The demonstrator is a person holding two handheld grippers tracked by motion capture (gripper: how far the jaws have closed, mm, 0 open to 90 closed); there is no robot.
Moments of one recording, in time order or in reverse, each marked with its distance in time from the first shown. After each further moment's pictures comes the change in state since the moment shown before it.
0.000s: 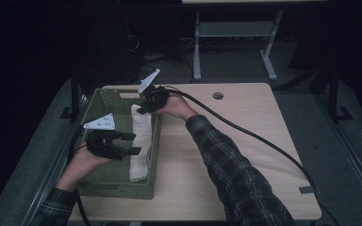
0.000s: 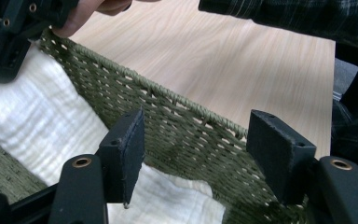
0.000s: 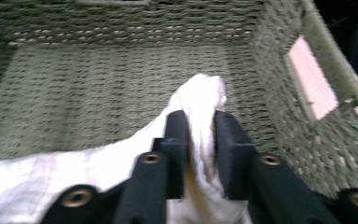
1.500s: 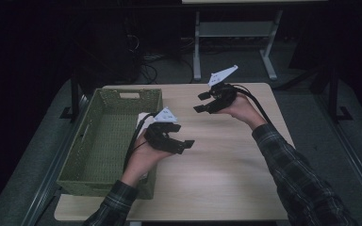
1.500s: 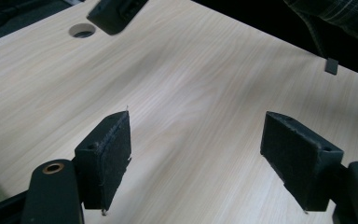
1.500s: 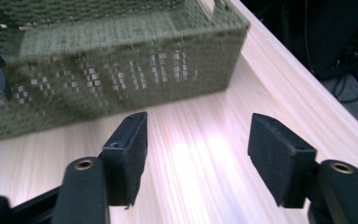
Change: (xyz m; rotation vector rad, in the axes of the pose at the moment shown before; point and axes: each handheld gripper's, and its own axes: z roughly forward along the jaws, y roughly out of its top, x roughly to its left) left arm -0.067 0.079 0.121 0.020 0.117 -0.024; right arm 0.008 -0.124 -0.170 -0.080 -0.141 0.184
